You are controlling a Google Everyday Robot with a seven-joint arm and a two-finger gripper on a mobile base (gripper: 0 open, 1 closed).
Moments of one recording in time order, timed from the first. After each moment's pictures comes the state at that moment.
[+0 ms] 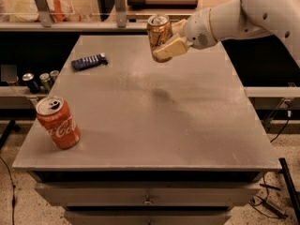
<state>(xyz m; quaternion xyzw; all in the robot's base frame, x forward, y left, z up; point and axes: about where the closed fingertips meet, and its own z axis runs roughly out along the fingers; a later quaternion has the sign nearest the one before) 0.666 -0.064 0.943 -0.54 0.67 0.21 0.47</state>
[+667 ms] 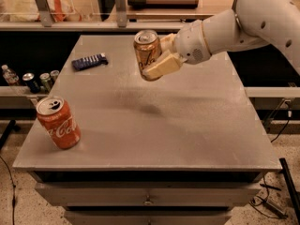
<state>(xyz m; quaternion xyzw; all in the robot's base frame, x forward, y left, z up) 0.597 -0.028 0.931 -0.60 0.62 0.26 0.44</state>
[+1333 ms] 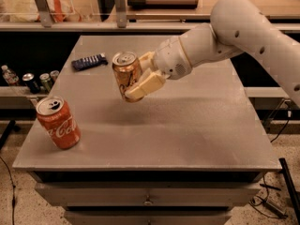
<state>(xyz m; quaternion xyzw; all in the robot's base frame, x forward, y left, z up) 0.546 0.024 0.904 -0.65 0.58 0.33 0.38</state>
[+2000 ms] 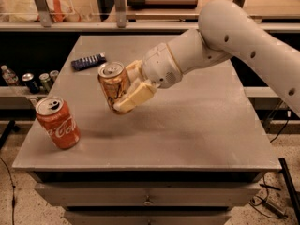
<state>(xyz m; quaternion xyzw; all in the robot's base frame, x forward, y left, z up) 0.506 0.053 0.902 -0.67 0.54 0.35 0.36</state>
